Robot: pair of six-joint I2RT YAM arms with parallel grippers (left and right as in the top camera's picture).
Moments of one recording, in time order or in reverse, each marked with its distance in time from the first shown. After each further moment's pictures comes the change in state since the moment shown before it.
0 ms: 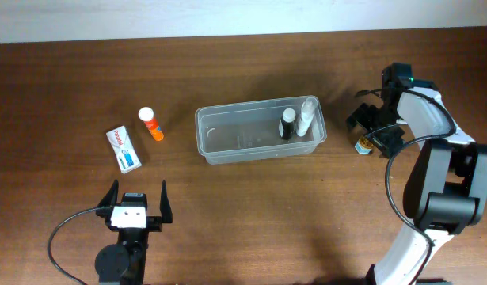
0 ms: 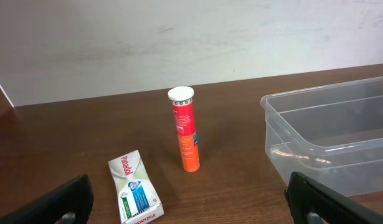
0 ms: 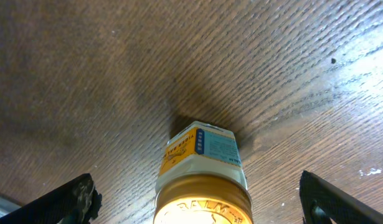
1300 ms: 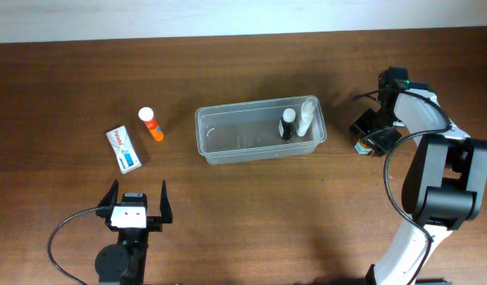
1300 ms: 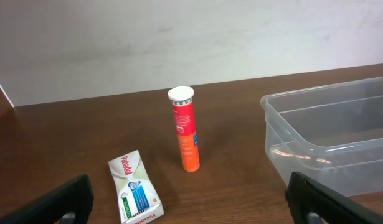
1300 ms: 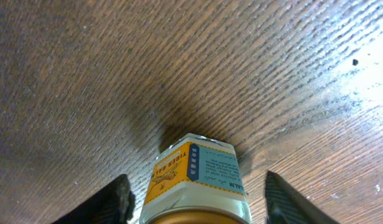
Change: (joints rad) left arm 0.000 0.000 0.000 0.000 0.000 0.000; right arm 0.000 0.032 -0.015 0.021 0.000 -0.001
